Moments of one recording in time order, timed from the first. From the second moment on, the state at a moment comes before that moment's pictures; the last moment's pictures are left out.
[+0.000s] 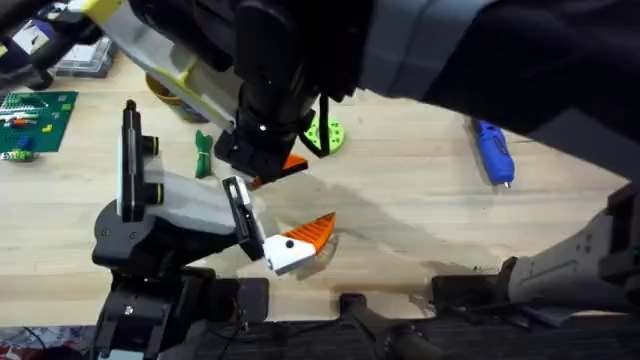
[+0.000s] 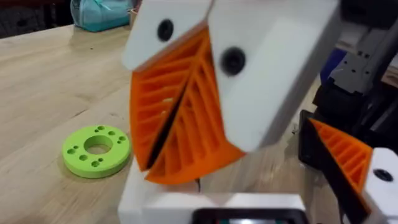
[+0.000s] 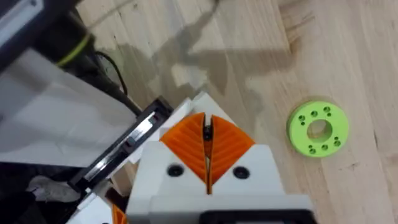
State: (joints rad) left arm -0.10 0.00 0.01 -0.10 1.08 -0.16; right arm 1.06 1.86 1.88 -1.22 -0.10 -0.10
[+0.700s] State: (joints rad) left arm -0.10 0.01 0.01 -0.10 1.08 -0.16; right arm 1.06 1.86 1.86 -1.21 -0.10 -0.10
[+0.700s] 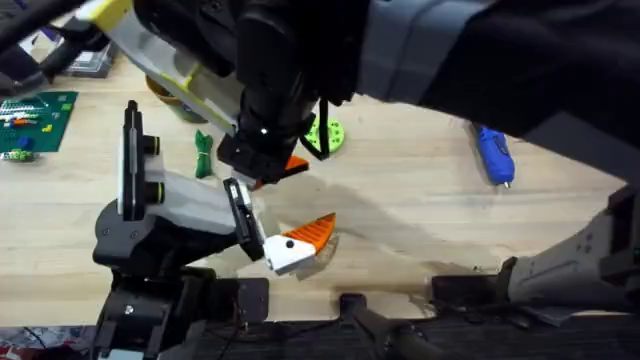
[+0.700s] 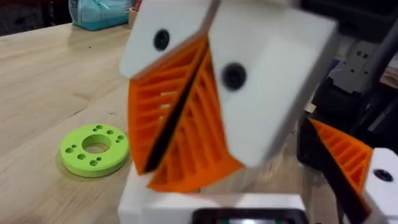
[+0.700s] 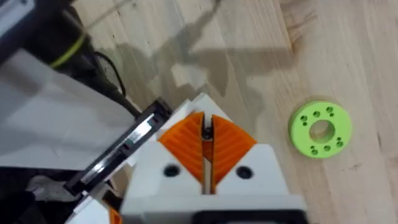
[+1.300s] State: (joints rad) left arm -0.10 0.01 0.01 -0.10 1.08 -0.15; right arm 1.04 1.82 1.85 -1.22 -0.08 -0.09
